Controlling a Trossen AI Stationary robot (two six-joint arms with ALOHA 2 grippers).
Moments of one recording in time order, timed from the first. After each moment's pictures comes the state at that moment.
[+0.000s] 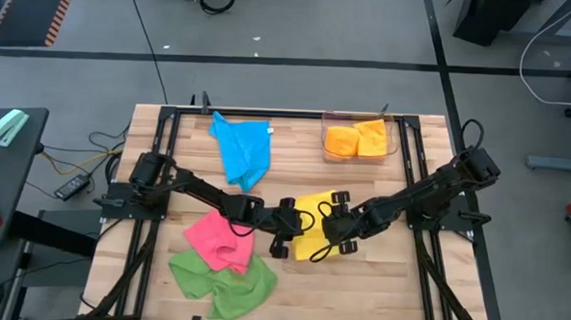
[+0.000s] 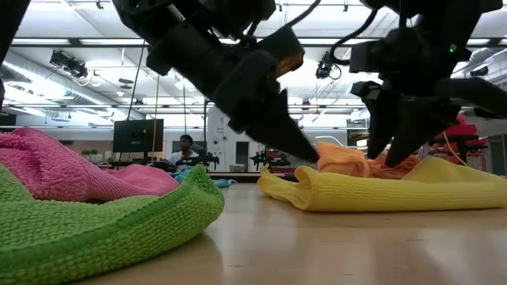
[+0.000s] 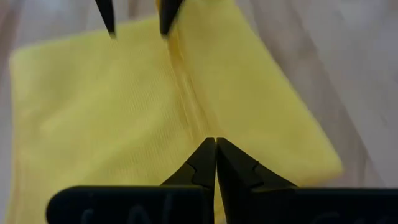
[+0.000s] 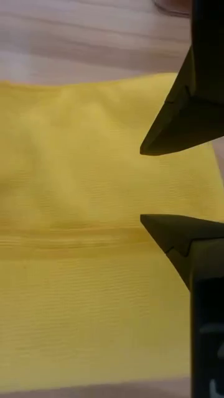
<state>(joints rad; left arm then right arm) -0.21 1.98 1.12 0.20 -0.10 -0.06 0.37 1.58 0.89 -0.58 0.37 0.11</state>
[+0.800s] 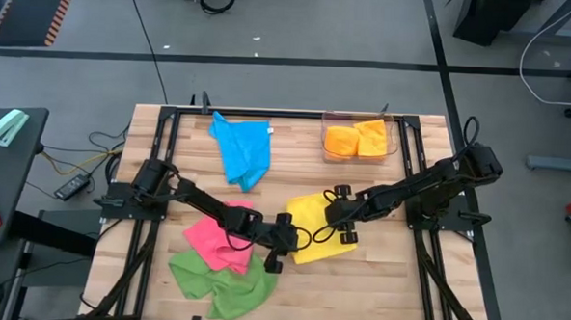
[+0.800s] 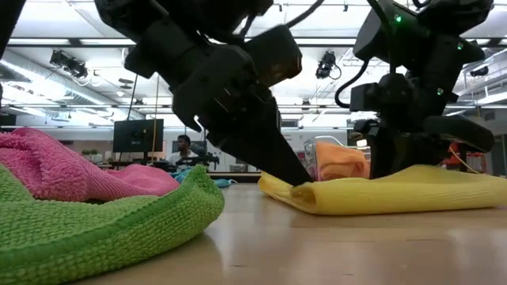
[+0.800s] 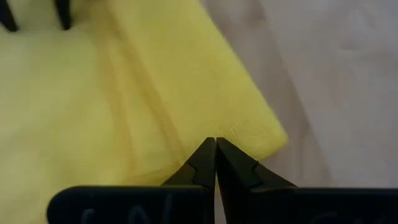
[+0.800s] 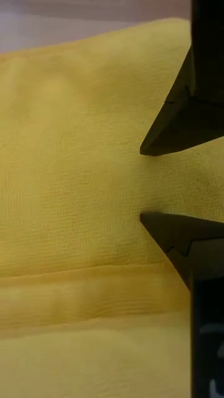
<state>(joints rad) -0.30 2.03 1.12 0.19 -0.08 -0.12 0.20 1.55 0.67 -0.30 0.20 0.03</state>
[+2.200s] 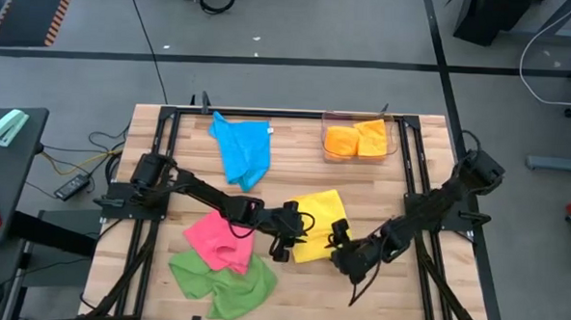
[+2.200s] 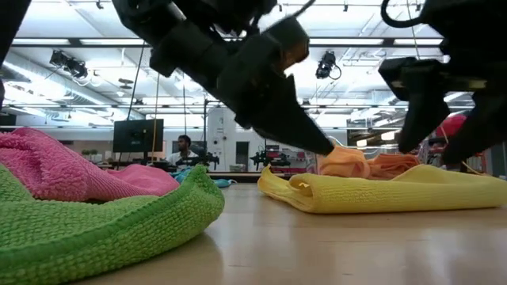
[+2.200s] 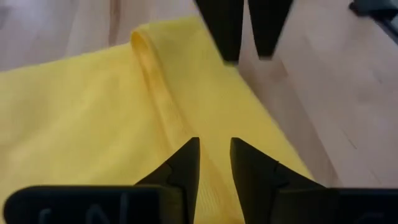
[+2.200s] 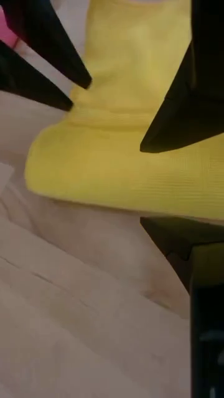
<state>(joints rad) -0.22 2.00 1.13 0.27 -0.05 -0.06 0.62 1.57 0.74 -0.15 0.40 0.05</state>
